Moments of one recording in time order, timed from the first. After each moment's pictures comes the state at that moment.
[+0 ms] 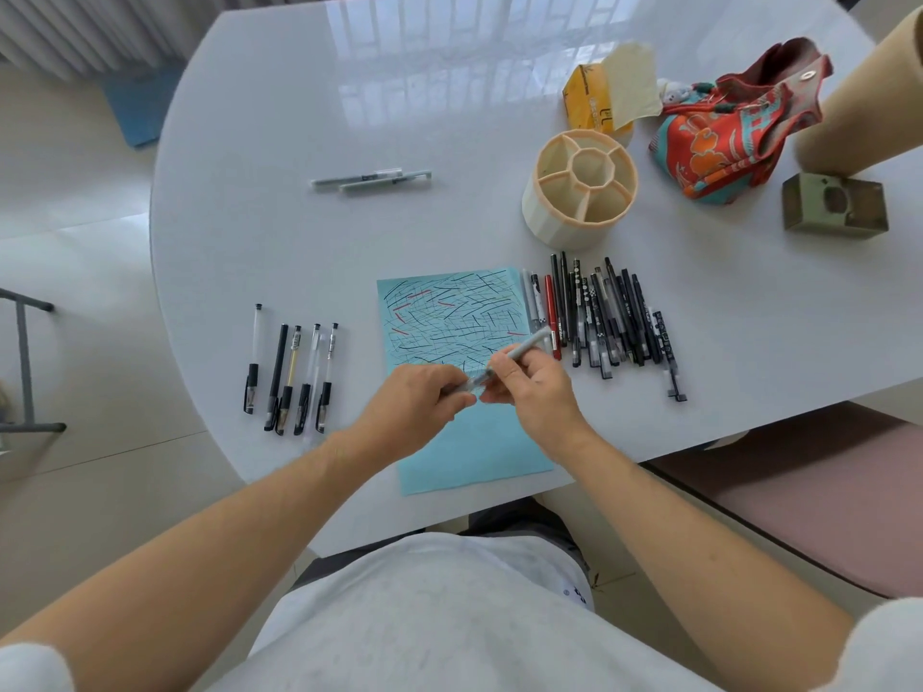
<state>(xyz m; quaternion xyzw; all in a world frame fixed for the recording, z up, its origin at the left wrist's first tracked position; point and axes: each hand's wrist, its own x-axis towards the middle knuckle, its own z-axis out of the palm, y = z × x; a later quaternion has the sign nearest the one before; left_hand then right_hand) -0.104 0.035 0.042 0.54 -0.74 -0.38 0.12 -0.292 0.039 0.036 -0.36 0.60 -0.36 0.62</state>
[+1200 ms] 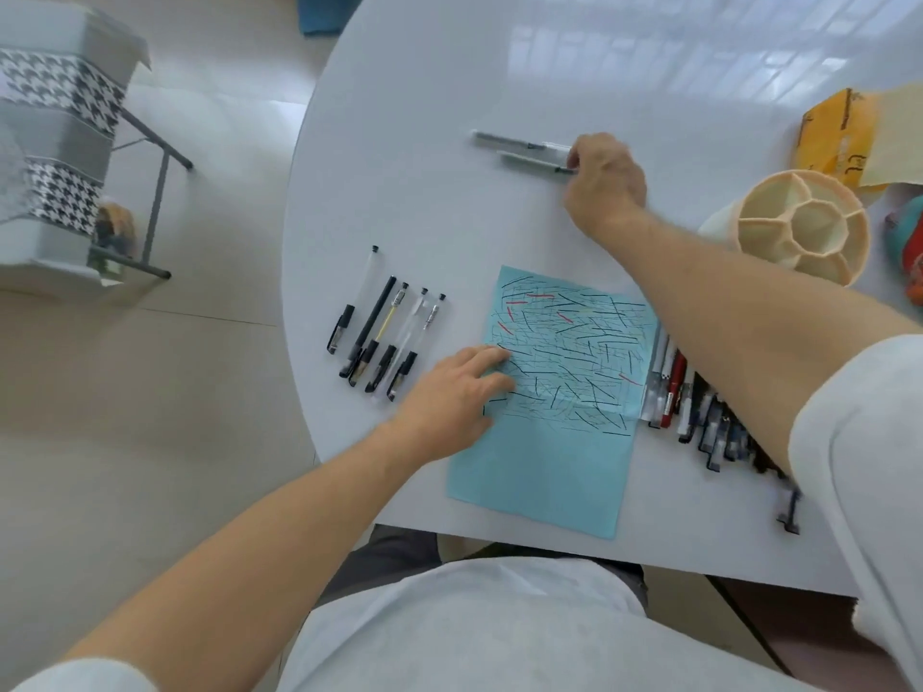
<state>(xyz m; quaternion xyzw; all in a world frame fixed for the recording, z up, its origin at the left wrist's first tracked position) -0.061 0.048 -0.012 0.60 -0.75 -0.28 0.04 -0.179 -0.254 -0.011 -0.80 0.58 -0.04 0.16</state>
